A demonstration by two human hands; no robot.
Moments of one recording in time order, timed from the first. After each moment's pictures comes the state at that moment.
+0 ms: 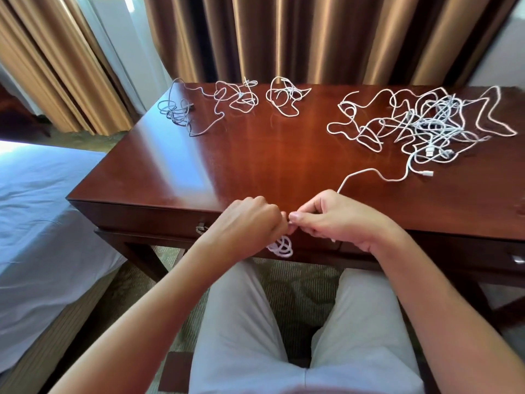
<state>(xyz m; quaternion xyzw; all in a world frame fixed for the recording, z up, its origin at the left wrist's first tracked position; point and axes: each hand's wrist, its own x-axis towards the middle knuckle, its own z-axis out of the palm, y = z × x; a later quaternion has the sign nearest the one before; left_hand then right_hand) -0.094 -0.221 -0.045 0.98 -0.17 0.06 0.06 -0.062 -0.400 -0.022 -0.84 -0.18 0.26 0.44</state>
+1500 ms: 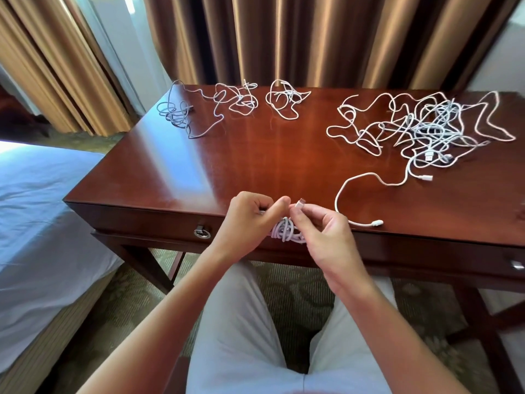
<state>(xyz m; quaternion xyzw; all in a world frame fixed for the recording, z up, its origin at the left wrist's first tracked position) -0.090 -0.222 -0.062 0.86 -0.05 0.10 0.49 -0.099 -0.372 -0.062 -0.65 -0.04 0.06 0.76</state>
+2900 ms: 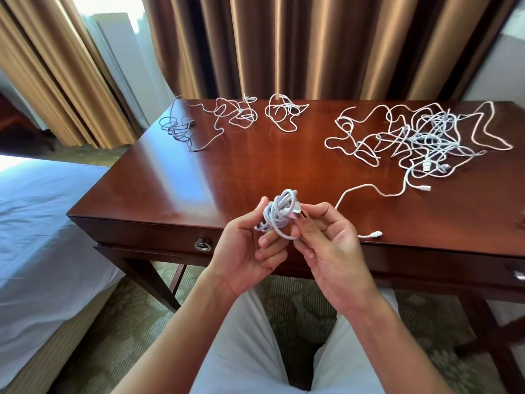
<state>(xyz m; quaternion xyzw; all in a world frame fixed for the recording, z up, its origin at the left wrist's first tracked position) -0.108 -0.235 -0.046 0.30 0.02 -0.21 0.93 -0.110 -0.376 -0.038 -0.45 -0.09 0.10 0.89</state>
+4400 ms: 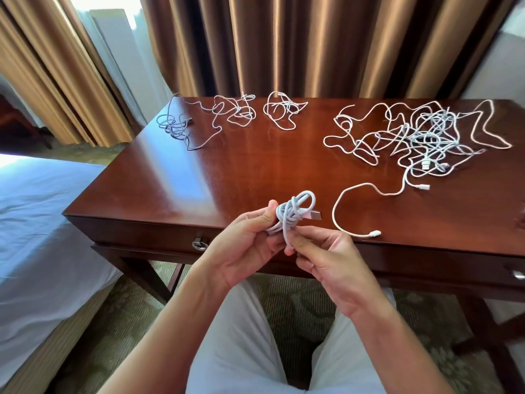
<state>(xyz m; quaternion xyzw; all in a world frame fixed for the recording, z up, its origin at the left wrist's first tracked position) -0.100 -0.236 -0.043 0.45 0.00 -0.19 0.87 -0.106 -0.386 -0.055 -0.56 -0.02 0.18 0.81</state>
